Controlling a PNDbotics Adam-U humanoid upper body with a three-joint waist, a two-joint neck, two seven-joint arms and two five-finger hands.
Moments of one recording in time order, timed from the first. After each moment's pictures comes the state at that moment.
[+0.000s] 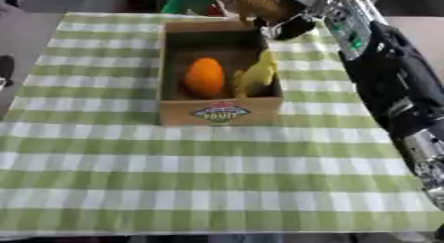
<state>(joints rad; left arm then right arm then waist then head) -0.27 0.35 0.14 -1.75 0.03 0.15 -0.03 -1.12 -0.26 0.03 -0.76 0.98 -0.58 0.29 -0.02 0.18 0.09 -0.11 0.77</state>
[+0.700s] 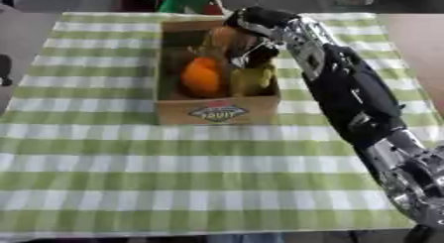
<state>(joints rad) -0.28 0.33 0.13 -1.75 0.03 0.15 -0.04 -1.11 -0.18 0.03 -0.69 1.07 -0.58 0.35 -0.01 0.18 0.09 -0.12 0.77</state>
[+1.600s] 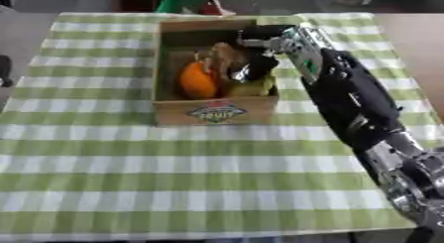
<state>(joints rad) -0.28 0.33 0.13 -1.75 0.03 0.15 -0.05 -1.12 -0.18 0.04 -0.70 1.09 -0.59 0.56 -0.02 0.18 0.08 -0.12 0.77</state>
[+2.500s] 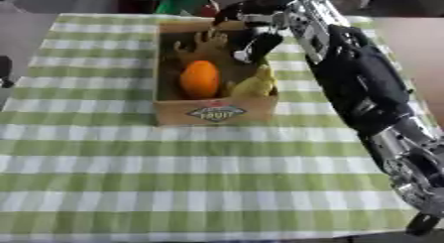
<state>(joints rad) -0.27 0.33 0.13 -1.75 0.03 0.15 -0.05 -1.16 -0.22 0.02 -0.79 1.07 -0.60 0.55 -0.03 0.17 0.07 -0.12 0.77</state>
